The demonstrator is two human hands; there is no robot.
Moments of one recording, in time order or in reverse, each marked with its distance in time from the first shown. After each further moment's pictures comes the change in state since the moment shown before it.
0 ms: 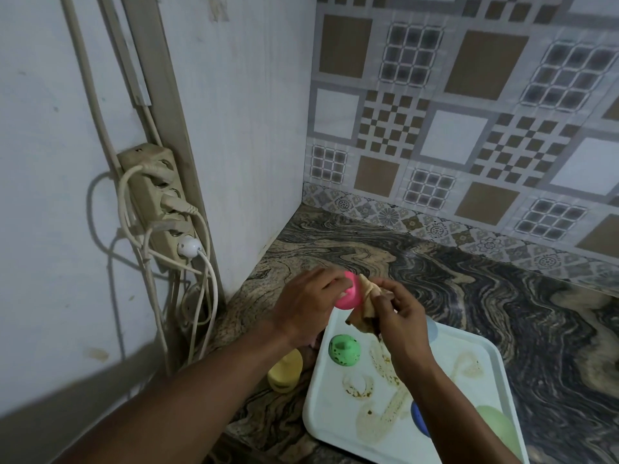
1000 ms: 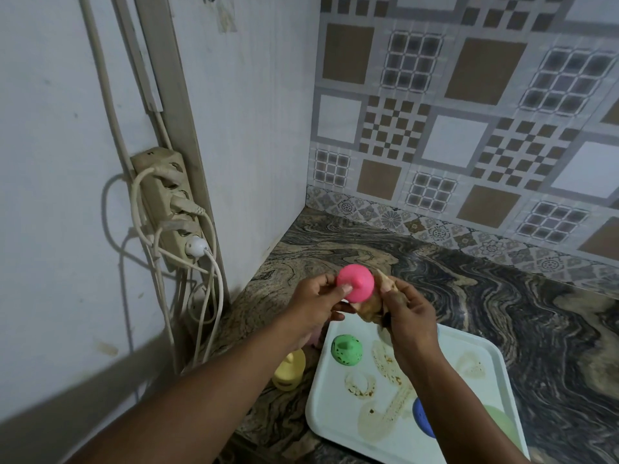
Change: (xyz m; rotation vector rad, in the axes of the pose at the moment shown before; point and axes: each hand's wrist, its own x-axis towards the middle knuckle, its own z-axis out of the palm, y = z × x) left_hand 0.014 0.035 -0.015 -1.135 -0.086 -1.099; right_hand 0.008 0.001 -0.006 0.138 0.061 0.006
